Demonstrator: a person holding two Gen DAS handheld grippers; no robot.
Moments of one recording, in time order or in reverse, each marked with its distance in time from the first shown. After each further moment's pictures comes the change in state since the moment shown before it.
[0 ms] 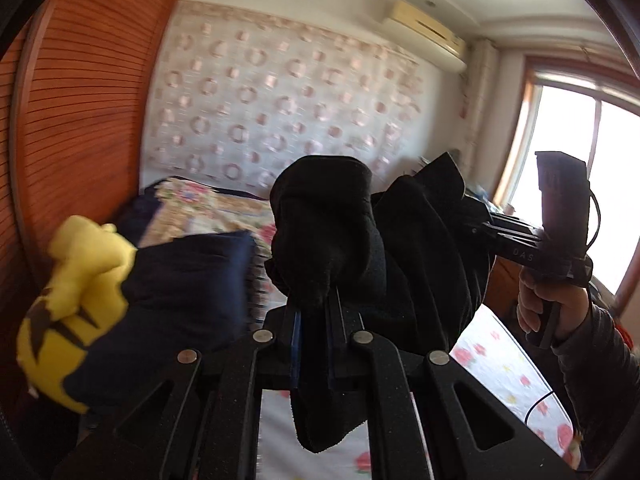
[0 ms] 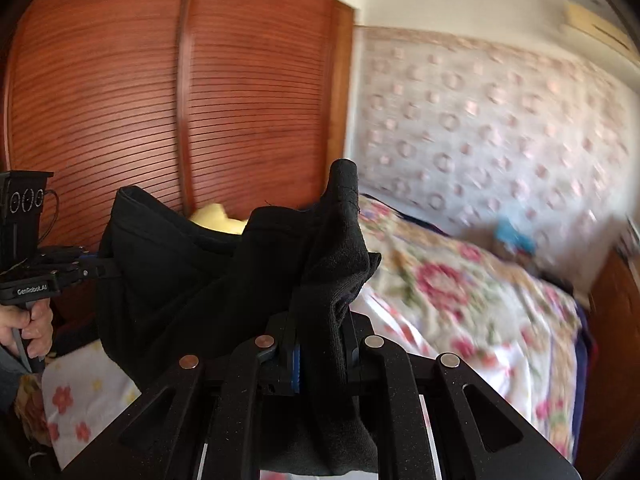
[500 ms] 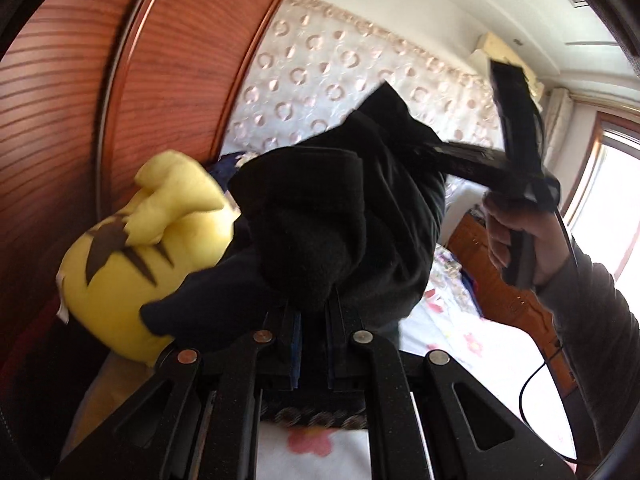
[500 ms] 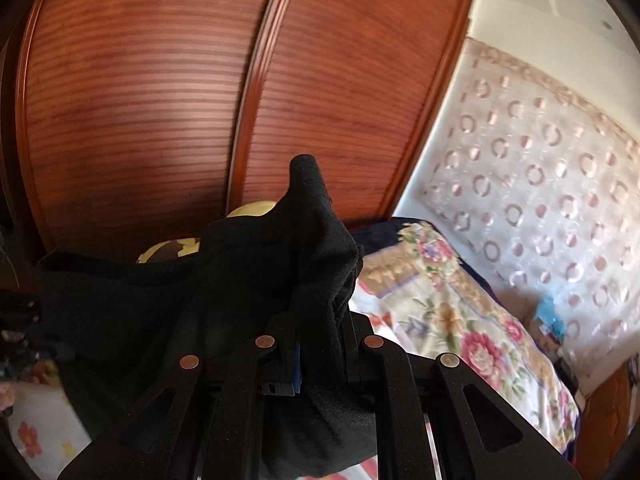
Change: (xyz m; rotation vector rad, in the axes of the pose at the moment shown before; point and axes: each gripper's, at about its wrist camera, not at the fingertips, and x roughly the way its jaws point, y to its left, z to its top) left arm -0.003 0.095 -0.060 -0.223 0.001 0.171; right arm 0.217 0.058 0.086 -0.300 0.075 0.120
